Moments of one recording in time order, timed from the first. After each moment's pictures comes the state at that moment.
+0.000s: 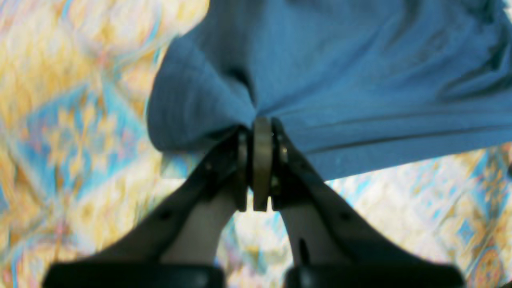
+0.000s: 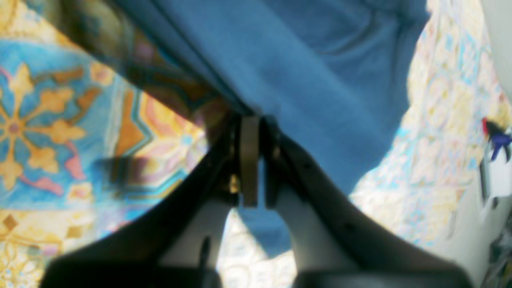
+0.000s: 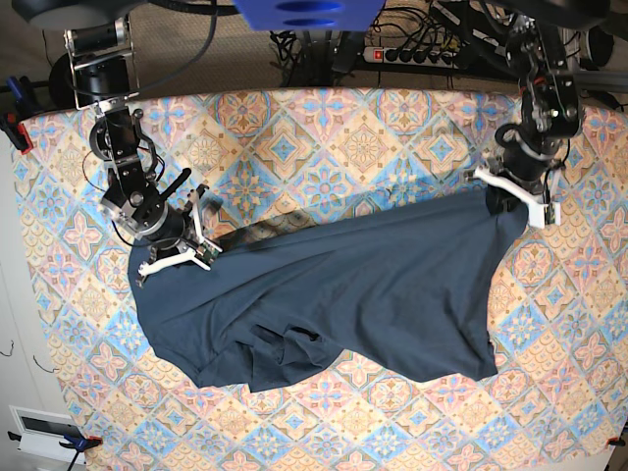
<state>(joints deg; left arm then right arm) 21.4 -15.7 -21.6 114.6 -33.8 -1.2 52.4 4.8 24.2 -10.0 90.4 -15.5 36.9 -27.7</state>
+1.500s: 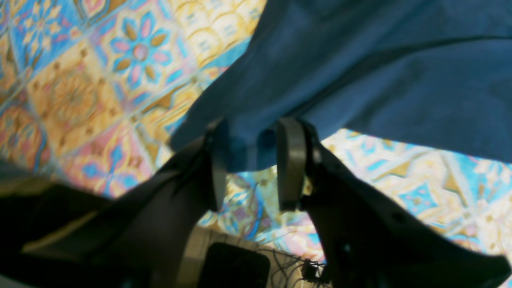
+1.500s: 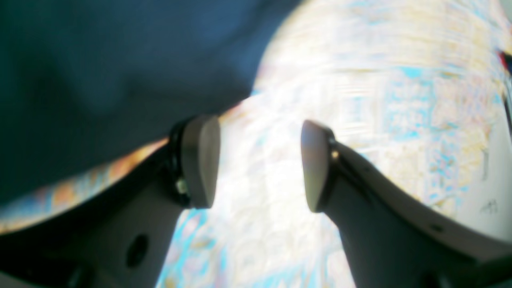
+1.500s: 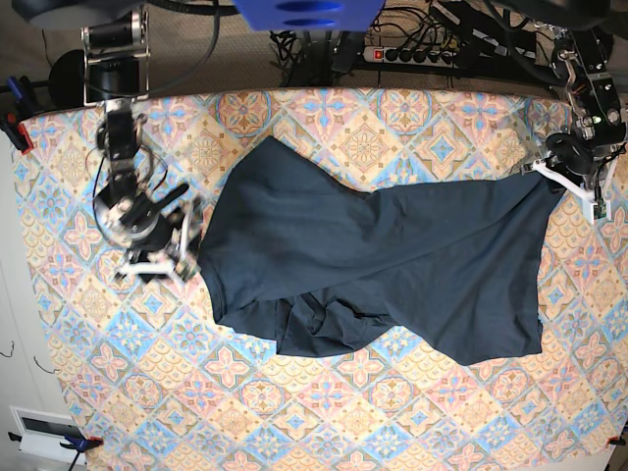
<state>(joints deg) 19.3 -23.3 -31.2 113.5 -26.0 -0.6 68.0 5.4 18.6 -0.1 88.8 -7.8 35.2 -36.0</state>
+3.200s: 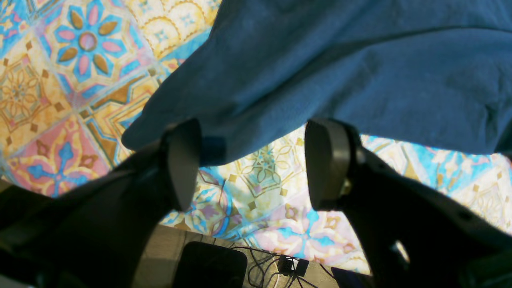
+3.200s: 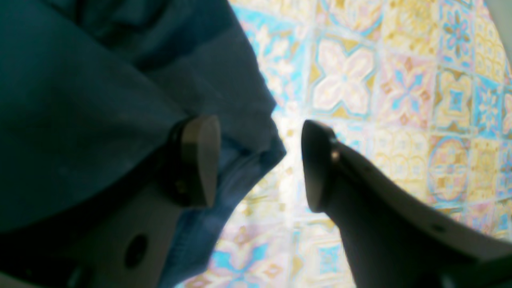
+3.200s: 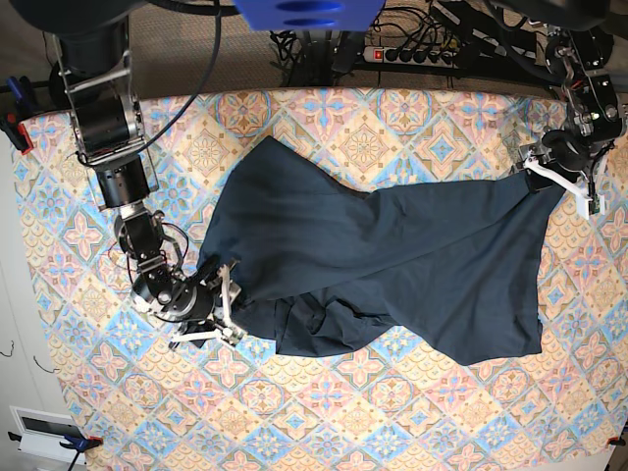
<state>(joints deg) 19.8 -21.3 -31.3 113.5 -30.3 -0.5 68.0 32.0 17.5 -24.7 57.5 -3.4 35.3 -26.2</state>
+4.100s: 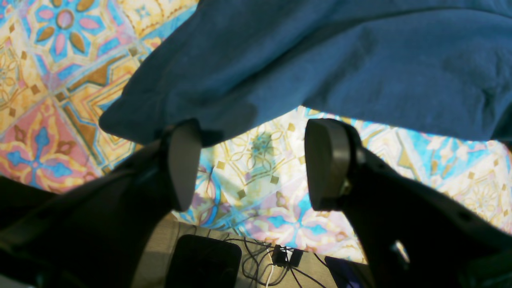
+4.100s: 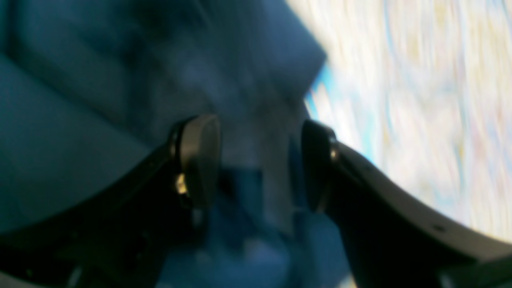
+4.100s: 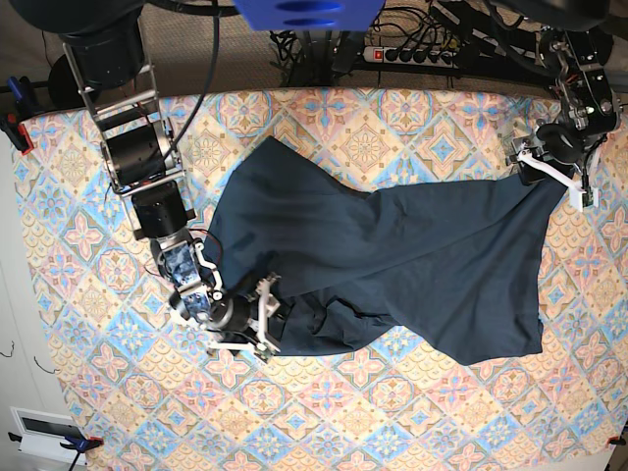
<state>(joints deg) 21.2 -19.6 -31.4 113.5 -30.5 -0.7 68.0 40.9 6.3 -24.7 35.3 -3.6 34.7 -13.4</state>
